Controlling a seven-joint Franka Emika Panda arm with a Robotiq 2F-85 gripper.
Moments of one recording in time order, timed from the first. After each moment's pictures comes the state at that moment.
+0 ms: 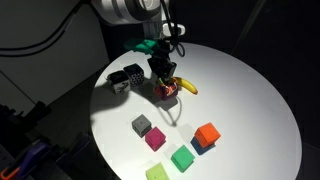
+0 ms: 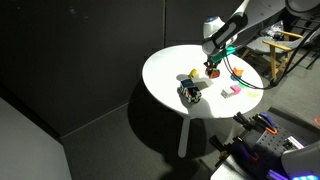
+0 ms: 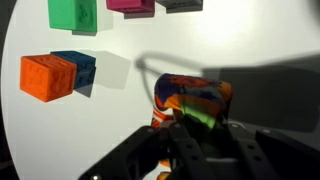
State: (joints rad) arm -0.08 0.74 -0.28 -1.75 -0.23 2.38 0.21
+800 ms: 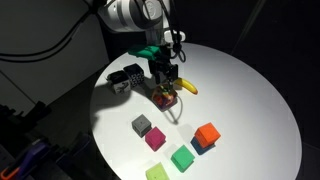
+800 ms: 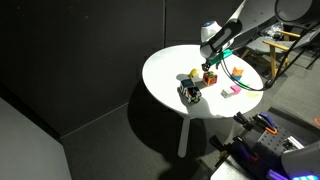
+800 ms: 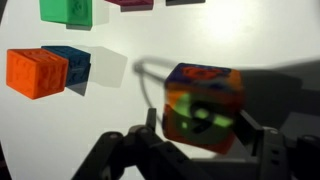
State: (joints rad) arm -0.08 0.81 -0.28 -1.69 -0.23 2.37 0.21
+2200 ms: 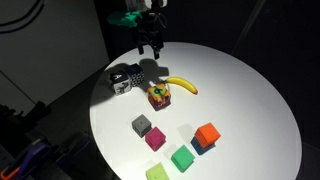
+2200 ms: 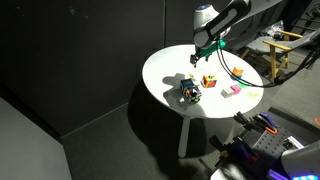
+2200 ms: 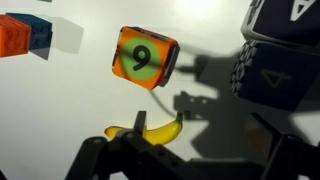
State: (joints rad) arm -0.04 0.61 -0.17 -1.79 -0.21 2.37 0.21
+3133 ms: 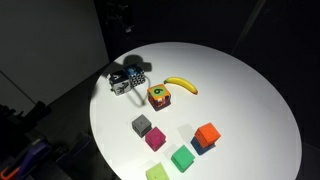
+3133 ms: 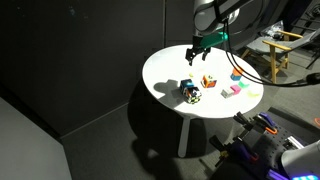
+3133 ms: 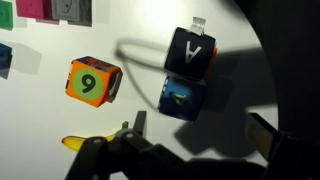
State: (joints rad) arm -0.03 0.34 -0.06 -1.98 -0.09 2.27 0.17
